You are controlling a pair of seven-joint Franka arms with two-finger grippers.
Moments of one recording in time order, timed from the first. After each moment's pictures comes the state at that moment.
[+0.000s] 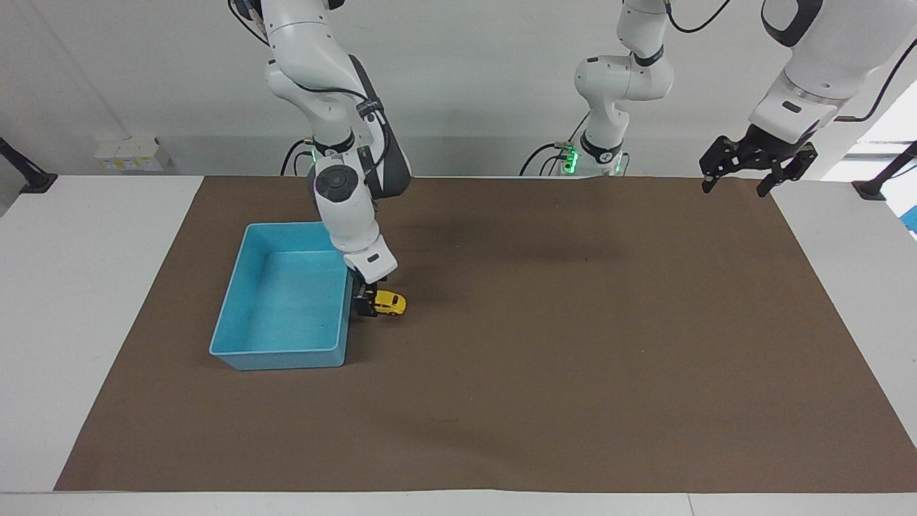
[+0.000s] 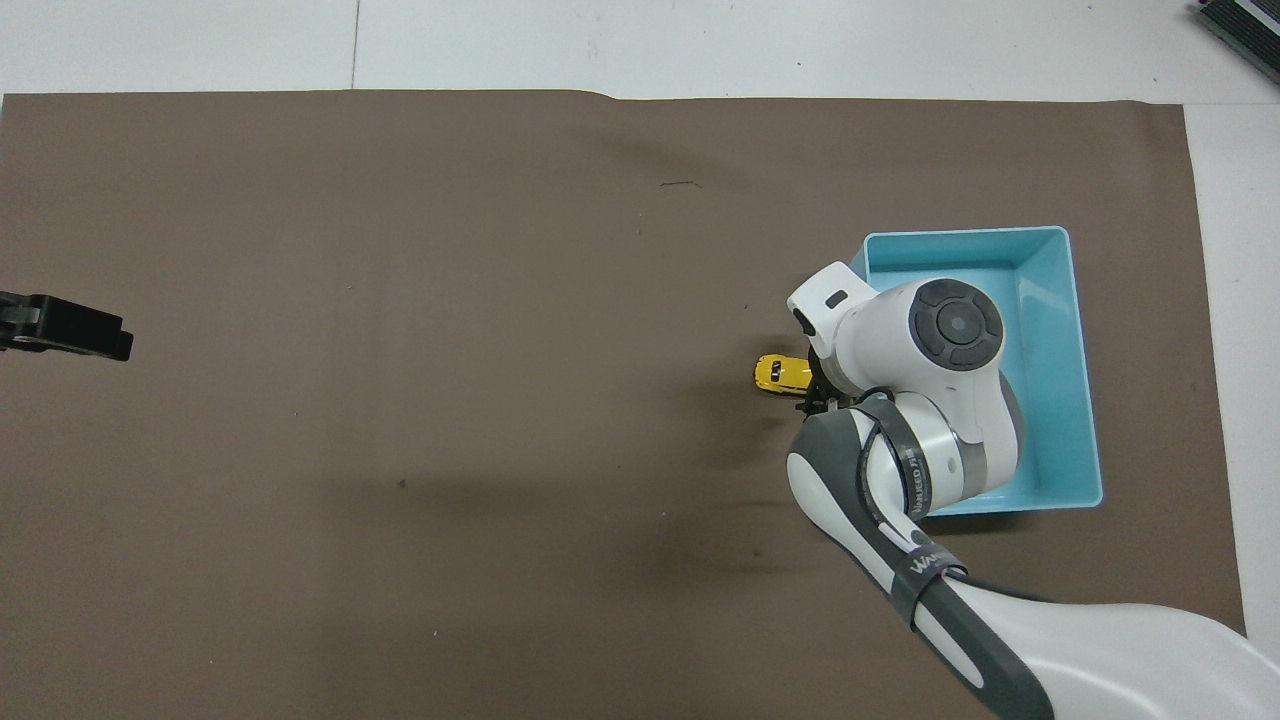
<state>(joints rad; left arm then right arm) -0.12 -0.02 0.08 -1.55 -0.01 1.52 0.12 0.25 0.25 0.07 -2.07 0.03 2.38 -1.15</state>
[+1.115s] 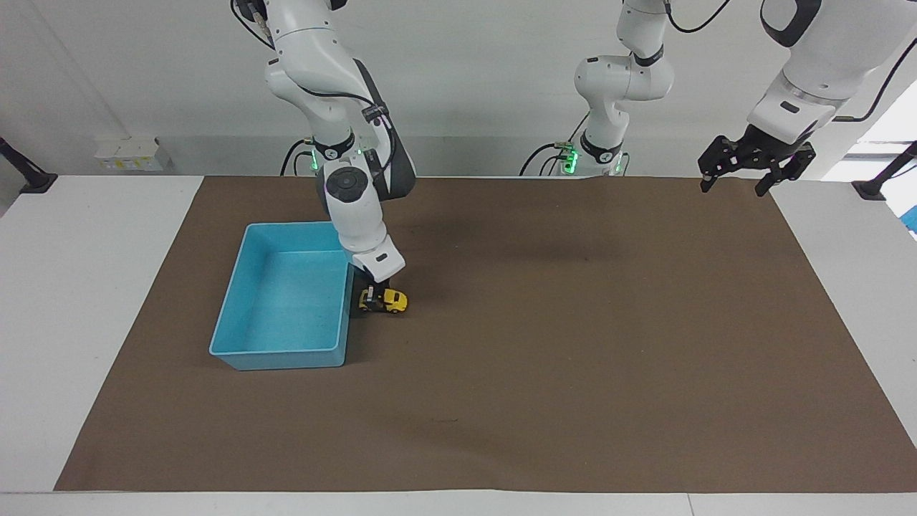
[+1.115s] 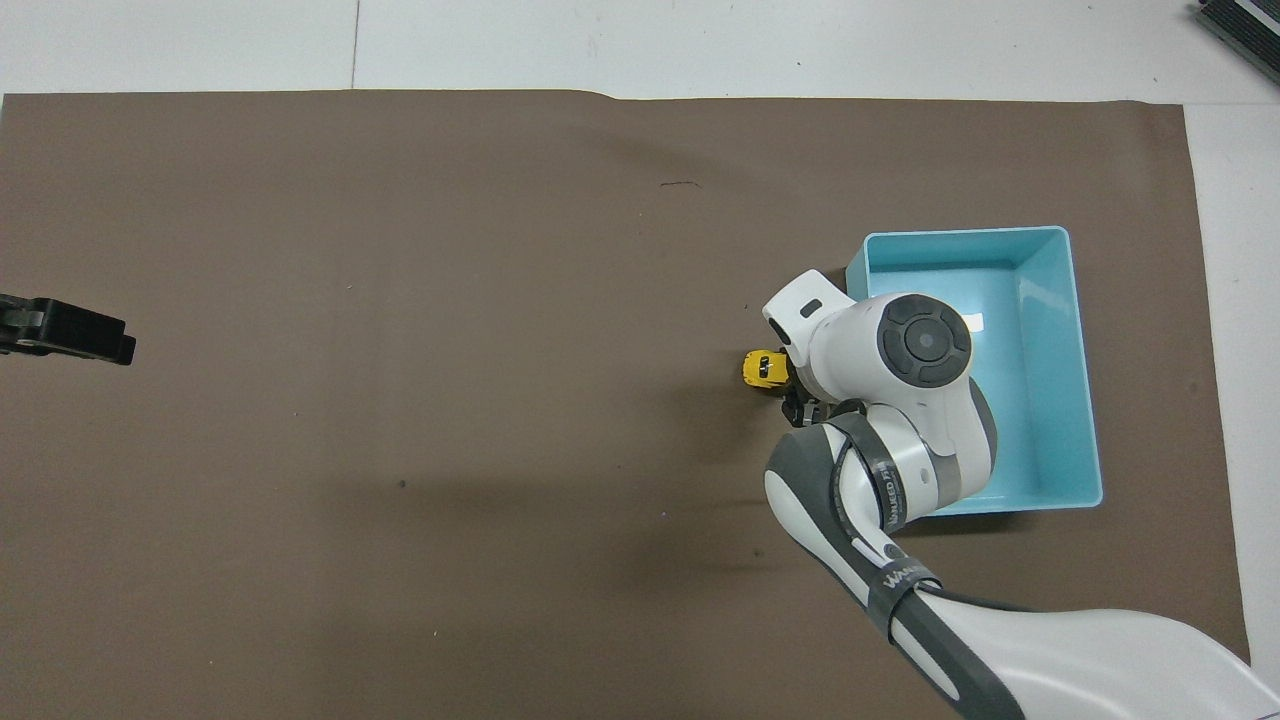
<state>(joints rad) -0.12 -0.02 0.08 -1.55 -0.01 1.50 0.12 0.29 0.26 0.07 -2.04 0.01 2.40 -1.09</state>
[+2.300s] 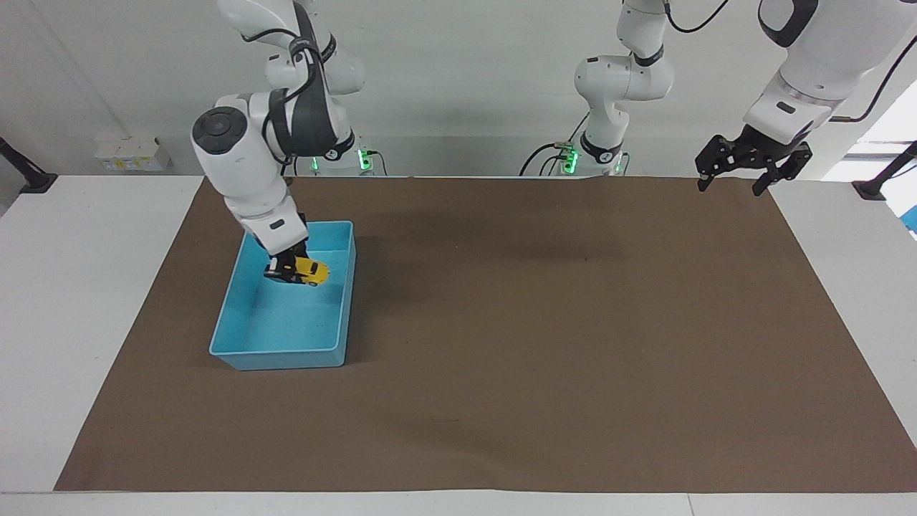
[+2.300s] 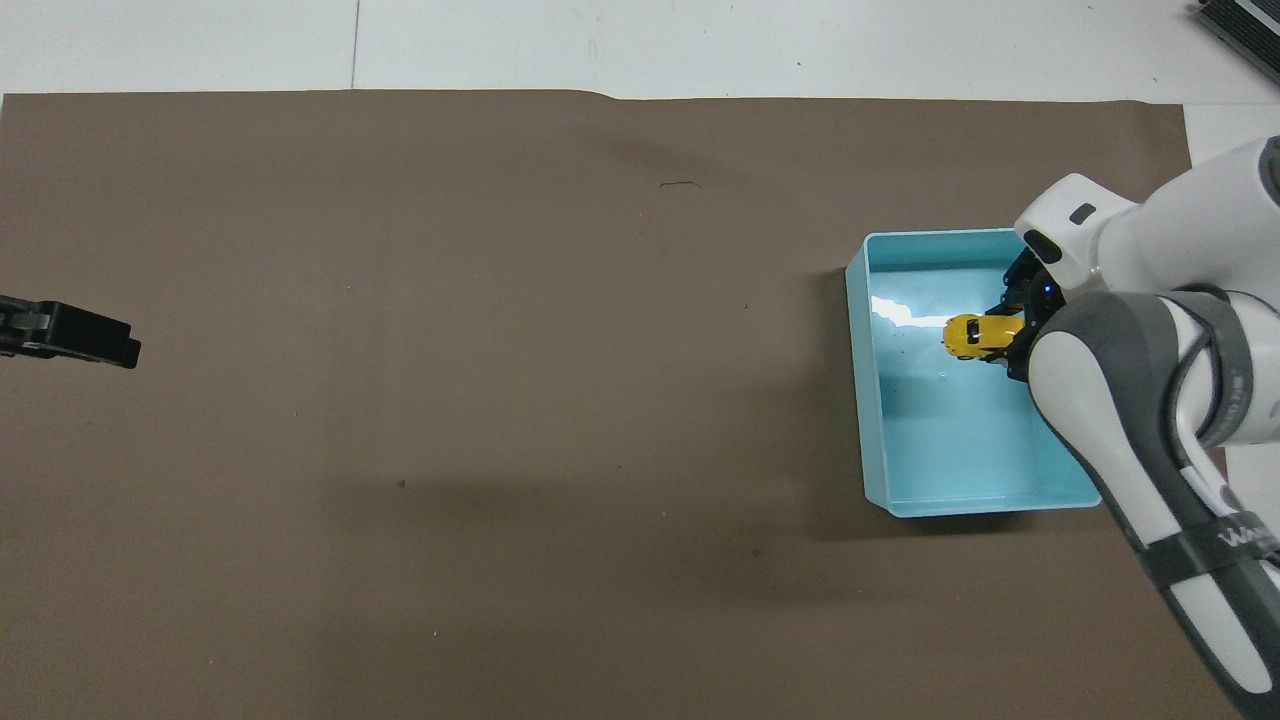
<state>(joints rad) -0.12 -0.02 0.08 -1.55 -0.01 1.50 0.12 -0.02 0.14 0.04 -1.83 0.00 1.91 -1.46</state>
